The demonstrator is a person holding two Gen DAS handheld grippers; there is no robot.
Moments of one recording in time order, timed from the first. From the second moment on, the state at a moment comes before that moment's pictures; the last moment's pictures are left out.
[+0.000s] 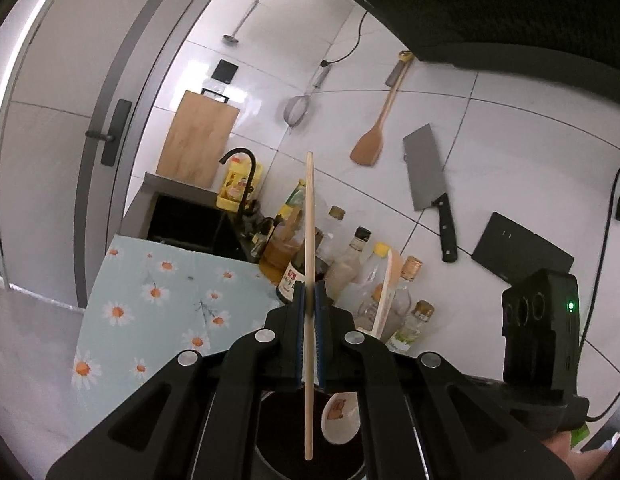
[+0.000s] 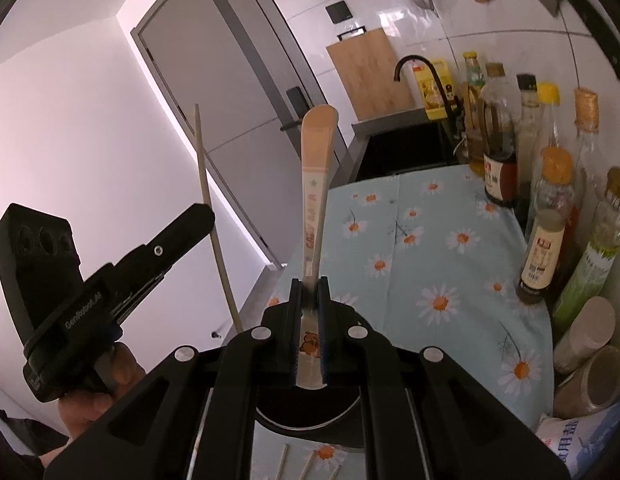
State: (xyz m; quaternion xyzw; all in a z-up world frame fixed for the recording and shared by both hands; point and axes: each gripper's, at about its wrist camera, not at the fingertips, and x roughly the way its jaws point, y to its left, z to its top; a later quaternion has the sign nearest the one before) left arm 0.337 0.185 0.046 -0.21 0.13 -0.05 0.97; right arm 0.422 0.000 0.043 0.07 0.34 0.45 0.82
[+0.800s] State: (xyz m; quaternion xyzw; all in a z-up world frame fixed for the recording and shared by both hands) left arm 0.333 0.175 0.018 -0.20 0.20 -0.03 0.96; right arm 0.411 -0.001 0.027 0.08 0.37 0.44 0.81
